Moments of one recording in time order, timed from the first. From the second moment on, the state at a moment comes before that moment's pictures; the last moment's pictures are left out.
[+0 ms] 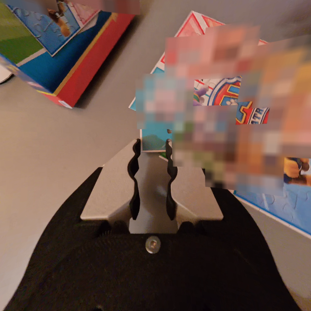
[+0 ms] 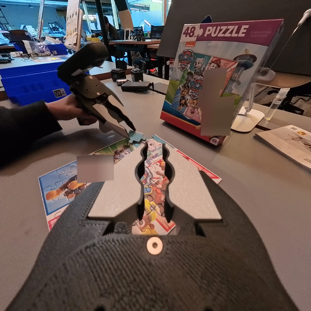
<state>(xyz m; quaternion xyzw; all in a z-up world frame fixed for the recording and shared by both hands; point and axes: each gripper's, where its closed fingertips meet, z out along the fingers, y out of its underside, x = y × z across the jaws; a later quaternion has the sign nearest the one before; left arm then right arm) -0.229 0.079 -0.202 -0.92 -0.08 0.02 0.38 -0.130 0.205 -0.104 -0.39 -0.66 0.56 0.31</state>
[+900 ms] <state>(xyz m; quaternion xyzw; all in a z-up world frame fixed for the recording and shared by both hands) -0.262 0.101 -0.205 -0.93 0.10 -0.11 0.32 -0.136 0.217 -0.111 -0.41 -0.66 0.55 0.32</state>
